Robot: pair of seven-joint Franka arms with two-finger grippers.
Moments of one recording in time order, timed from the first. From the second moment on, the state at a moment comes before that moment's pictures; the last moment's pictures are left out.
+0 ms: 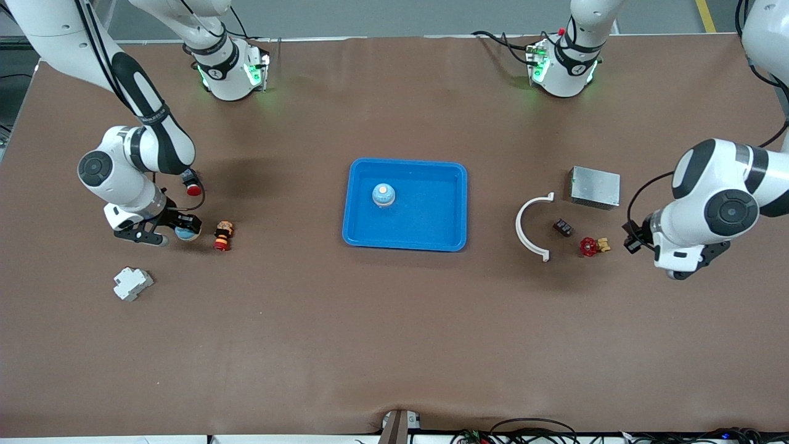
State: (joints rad) left arm 0.84 0.58 -0.93 -1.85 0.66 1.92 -0.99; right arm -0.13 0.34 0.01 -2.39 -0.04 2.75 0.09
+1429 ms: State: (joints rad) left arm 0.84 0.79 -0.84 -1.85 0.88 2.17 -0.99; right arm 0.17 0.21 0.14 -2.18 -0.02 2.34 0.74
